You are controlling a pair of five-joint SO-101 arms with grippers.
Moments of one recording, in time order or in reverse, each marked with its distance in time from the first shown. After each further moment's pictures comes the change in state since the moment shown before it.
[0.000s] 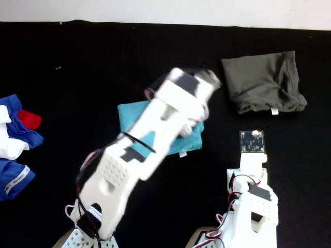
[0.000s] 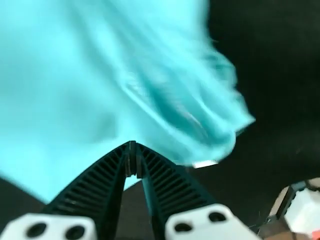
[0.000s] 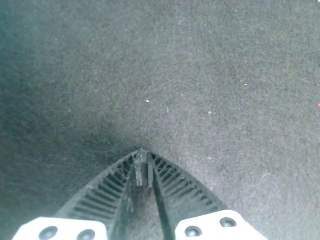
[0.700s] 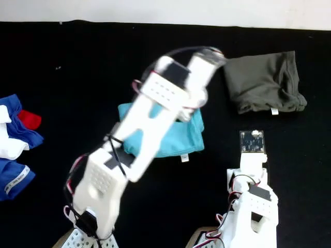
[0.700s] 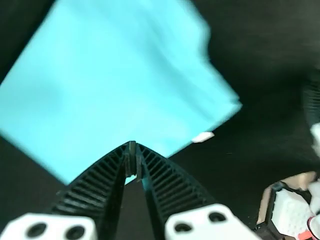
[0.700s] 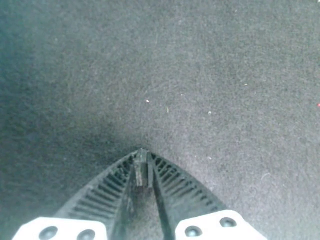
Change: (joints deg) left arm -7.0 -10.8 -3.2 2.1 6.9; right arm 0.0 0.0 0.0 0.0 0.0
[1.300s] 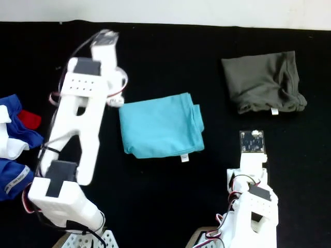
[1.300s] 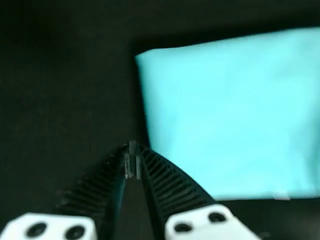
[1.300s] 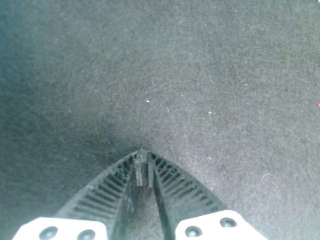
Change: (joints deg) left arm -27.4 -25.8 49.8 -29.2 10.5; right arm 0.0 0.0 0.0 0.0 0.0
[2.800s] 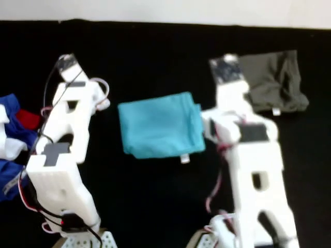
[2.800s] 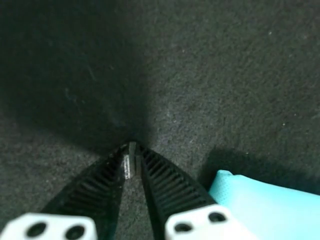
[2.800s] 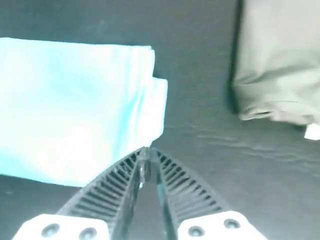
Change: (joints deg) left arm -9.1 18.0 4.8 -27.1 3.4; right arm -27.5 21.5 -63.2 35.6 -14.2
